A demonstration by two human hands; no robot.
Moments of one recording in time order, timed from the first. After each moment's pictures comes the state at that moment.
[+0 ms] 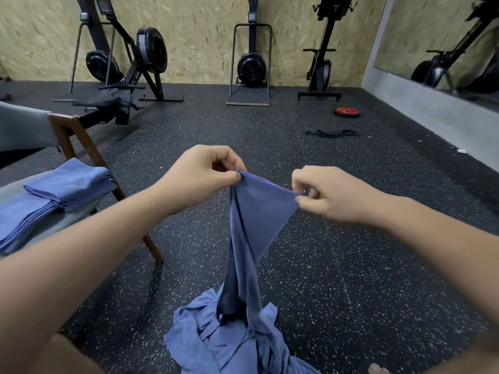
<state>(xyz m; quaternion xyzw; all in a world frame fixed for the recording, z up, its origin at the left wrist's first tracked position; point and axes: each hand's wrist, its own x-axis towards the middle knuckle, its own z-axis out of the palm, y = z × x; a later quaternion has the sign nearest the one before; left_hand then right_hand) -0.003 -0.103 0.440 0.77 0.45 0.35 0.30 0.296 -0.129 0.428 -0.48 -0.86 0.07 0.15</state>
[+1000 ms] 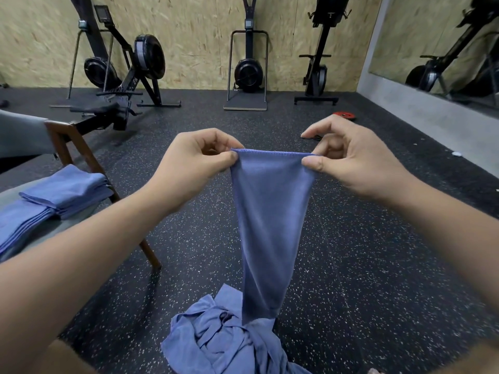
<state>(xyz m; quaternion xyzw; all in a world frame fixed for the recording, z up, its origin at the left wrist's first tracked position) 0.011 -0.107 0.457 0.70 0.40 0.49 0.32 0.312 -0.139 0.475 -0.45 -0.77 0.21 0.41</state>
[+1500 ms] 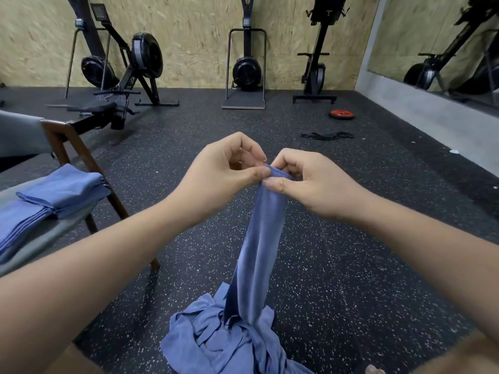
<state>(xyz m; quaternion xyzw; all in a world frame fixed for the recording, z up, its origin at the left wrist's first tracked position) 0.045 -0.126 0.447 0.74 0.35 0.45 0.36 0.269 -0.141 0.446 -0.45 -0.80 0.22 0.34</state>
